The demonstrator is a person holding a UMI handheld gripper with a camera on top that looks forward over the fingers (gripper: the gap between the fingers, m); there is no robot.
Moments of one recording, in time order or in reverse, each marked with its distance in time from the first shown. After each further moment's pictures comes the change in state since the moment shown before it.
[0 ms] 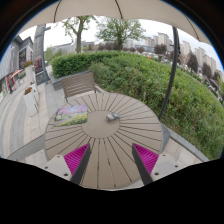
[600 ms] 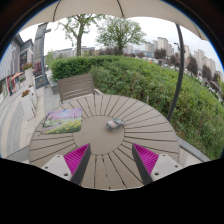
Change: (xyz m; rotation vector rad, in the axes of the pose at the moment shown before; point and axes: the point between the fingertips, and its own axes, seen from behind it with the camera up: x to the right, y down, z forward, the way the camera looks) arm -0.009 -0.011 0.162 0.070 -0.005 0.000
